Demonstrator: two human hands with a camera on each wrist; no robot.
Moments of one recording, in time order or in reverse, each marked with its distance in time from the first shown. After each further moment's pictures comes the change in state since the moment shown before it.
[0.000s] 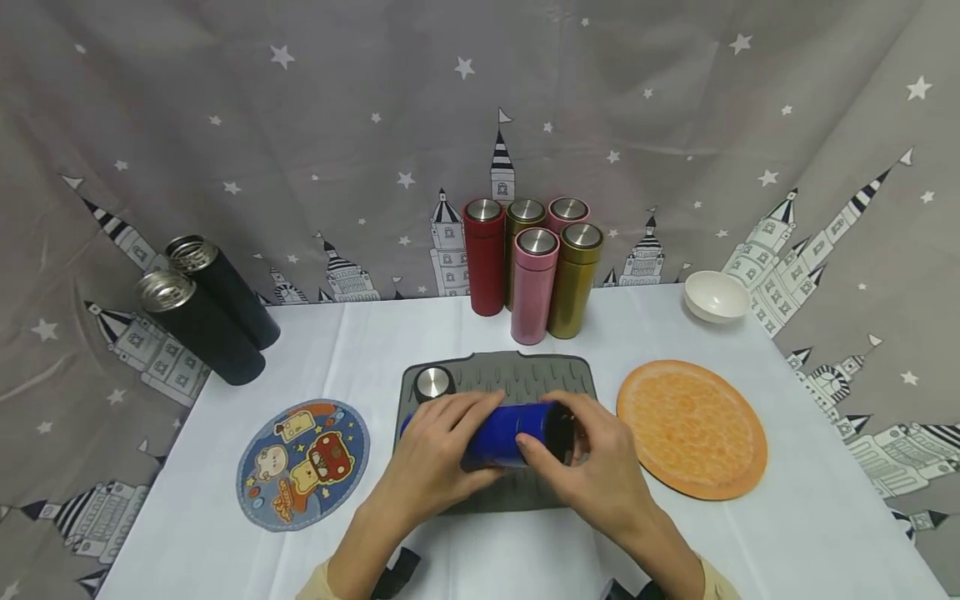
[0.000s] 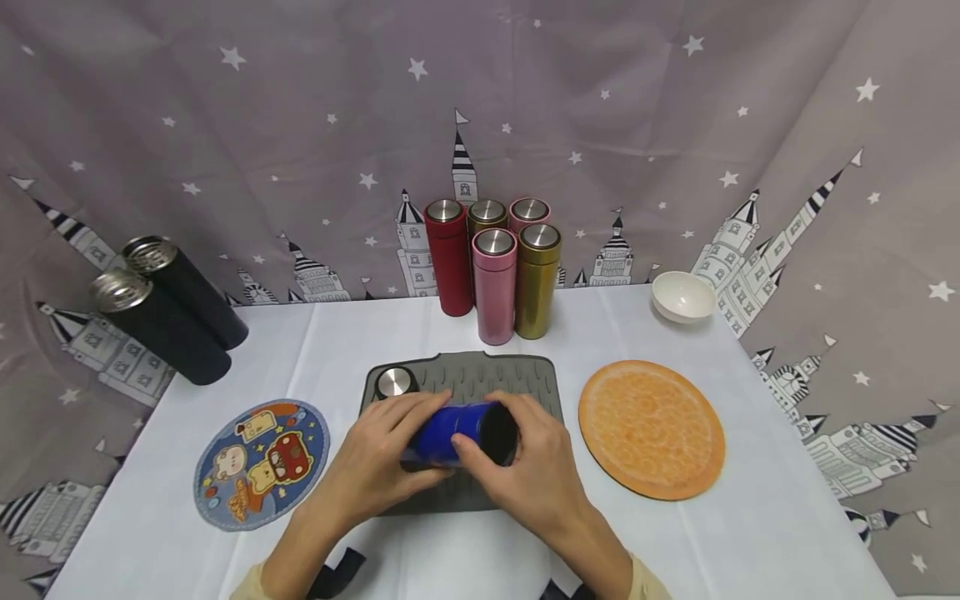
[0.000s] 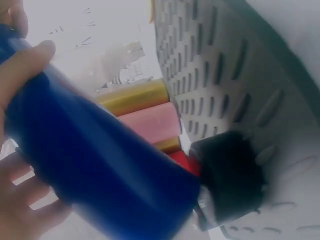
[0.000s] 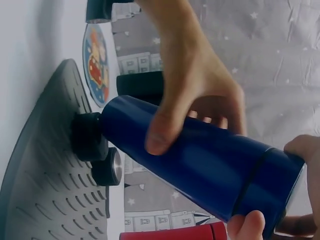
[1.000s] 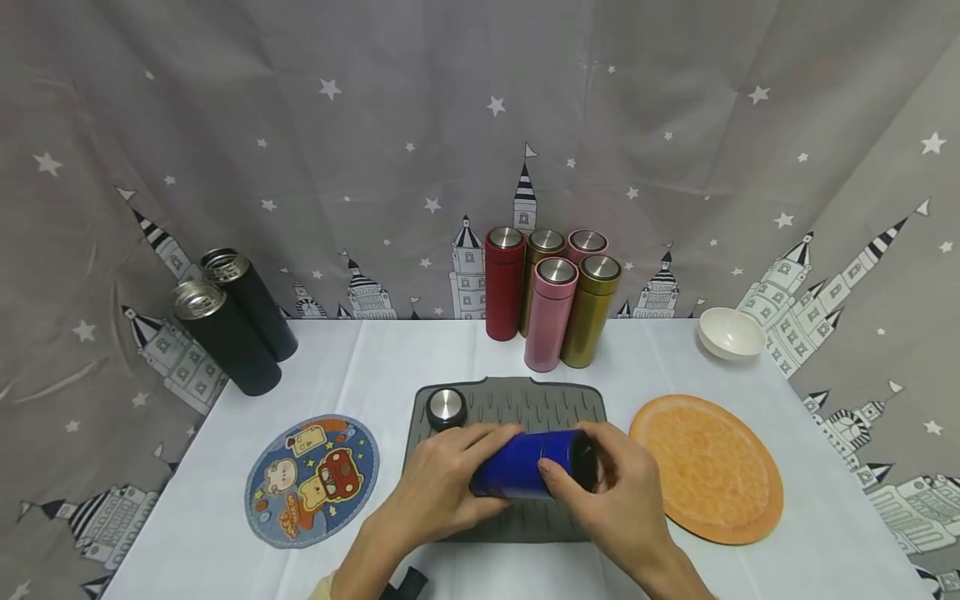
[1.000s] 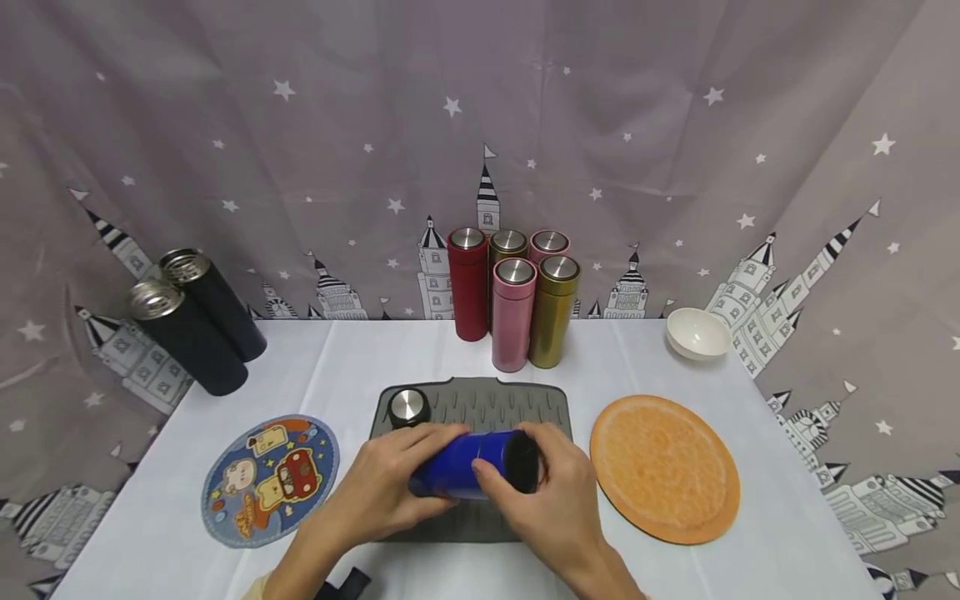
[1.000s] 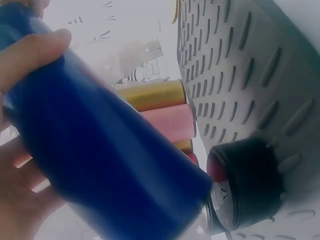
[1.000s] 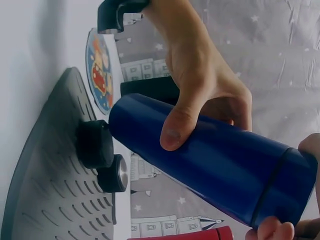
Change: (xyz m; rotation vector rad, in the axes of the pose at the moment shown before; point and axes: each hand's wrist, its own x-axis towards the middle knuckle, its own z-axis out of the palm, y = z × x) left_hand -0.003 -0.002 -0.010 -0.078 -0.058 -0.007; right_hand -0.002 -0.006 0.001 0.055 0.079 0.026
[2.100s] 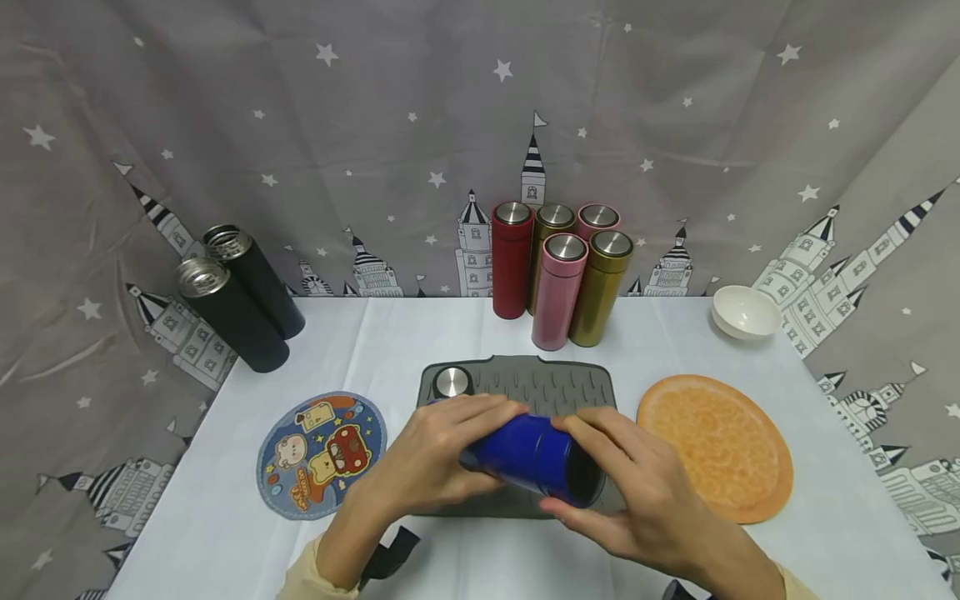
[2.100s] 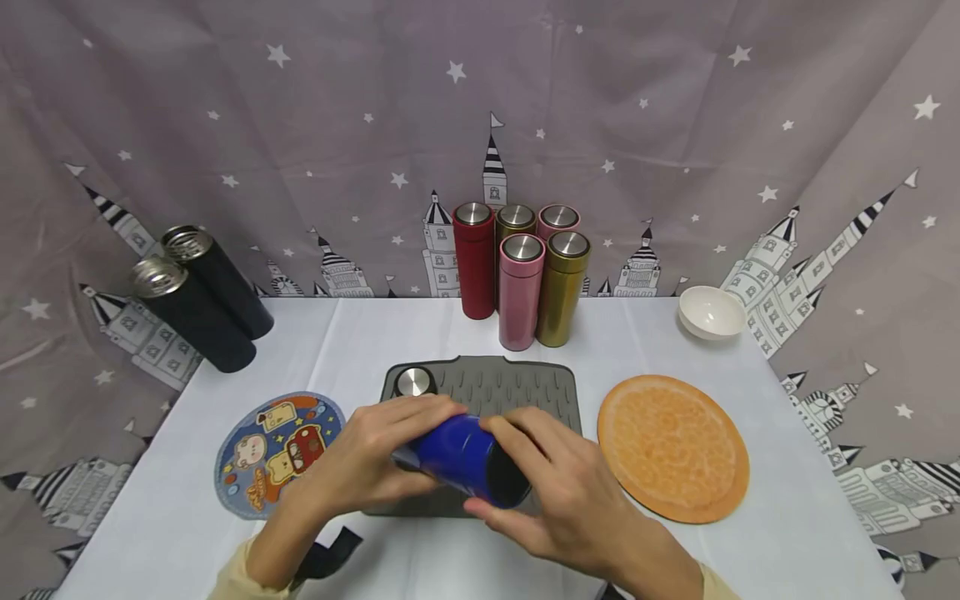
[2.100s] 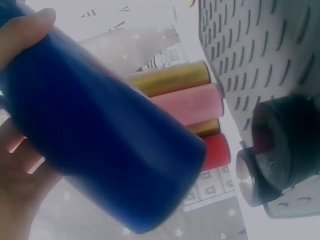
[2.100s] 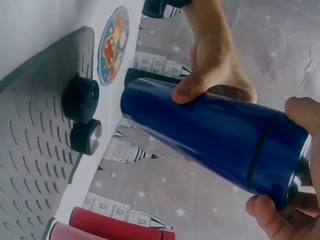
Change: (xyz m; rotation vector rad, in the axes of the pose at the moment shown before) left_hand 0.012 0.000 -0.032 -0.152 -0.013 0.161; right_hand 0.024 -0.030 -0.033 -0.123 -0.218 -0.626
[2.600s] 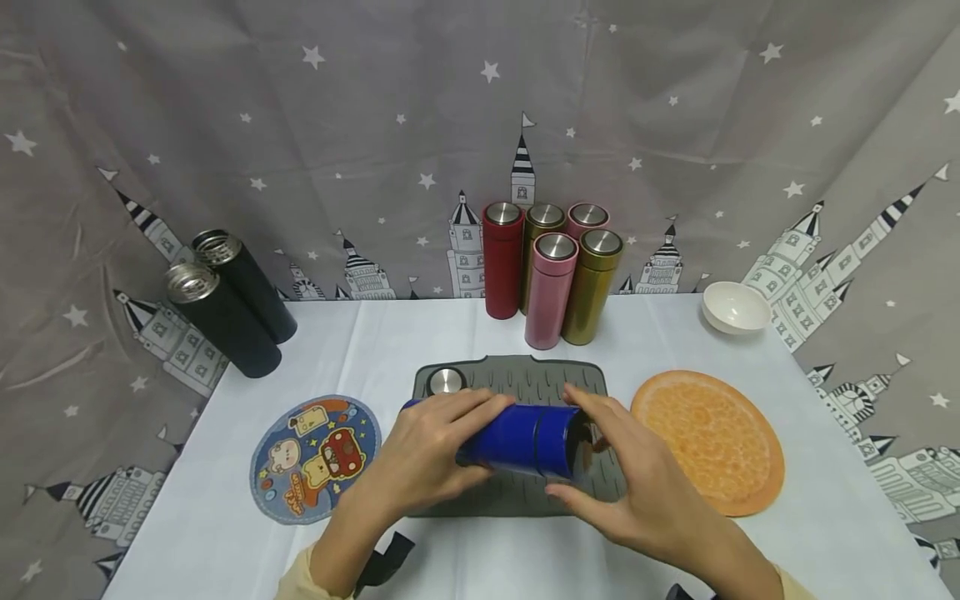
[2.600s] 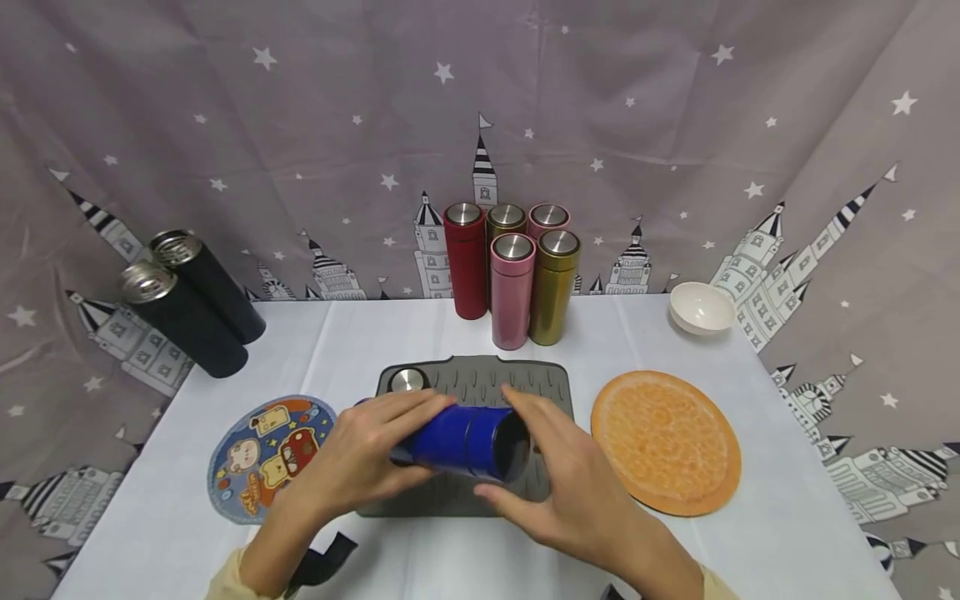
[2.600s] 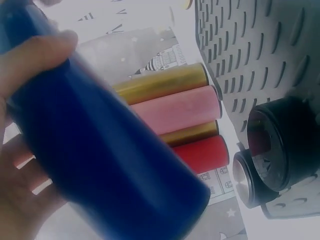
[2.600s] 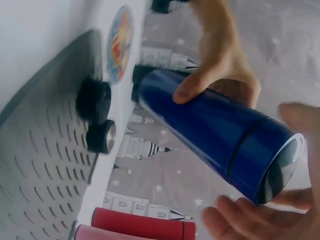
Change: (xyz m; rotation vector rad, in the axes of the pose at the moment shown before) left_hand 0.001 0.004 0.002 0.212 -0.007 -0.086; right_hand -0.020 0.008 -0.004 0.087 -0.143 0.358
